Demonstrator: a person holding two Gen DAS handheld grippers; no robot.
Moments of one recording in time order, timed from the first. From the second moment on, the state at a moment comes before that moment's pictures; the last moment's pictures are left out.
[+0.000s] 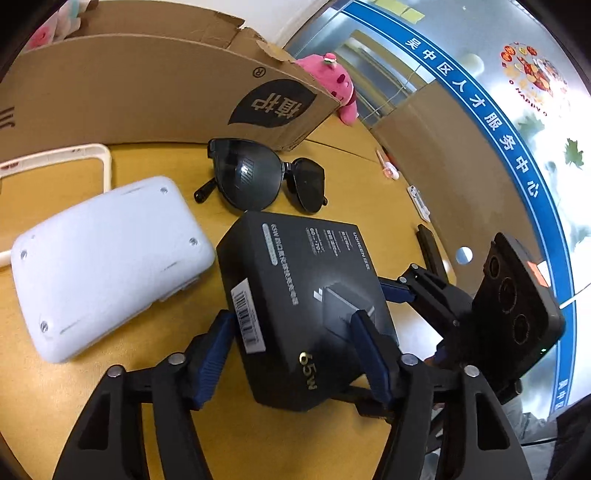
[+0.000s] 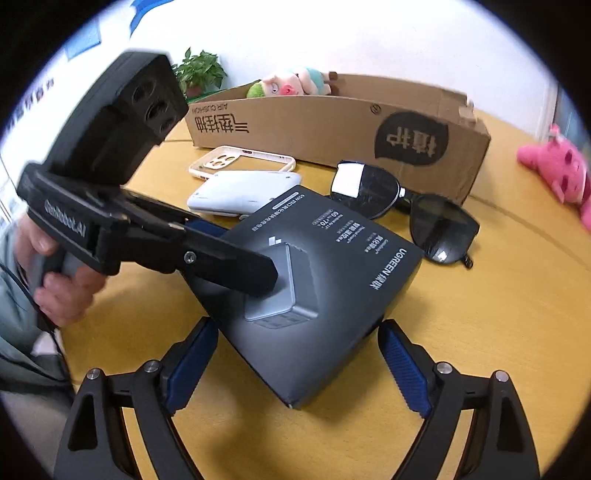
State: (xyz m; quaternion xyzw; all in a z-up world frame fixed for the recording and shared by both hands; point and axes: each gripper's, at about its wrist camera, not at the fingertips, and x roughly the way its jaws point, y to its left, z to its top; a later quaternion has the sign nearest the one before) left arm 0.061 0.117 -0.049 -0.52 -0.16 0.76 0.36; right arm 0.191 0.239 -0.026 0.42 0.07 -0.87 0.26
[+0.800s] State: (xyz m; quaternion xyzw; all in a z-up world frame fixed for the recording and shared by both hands) left arm 0.068 0.025 0.074 -0.40 -0.17 0.84 0.32; right arm 0.180 0.161 0.094 0.27 0.16 -0.91 0.28
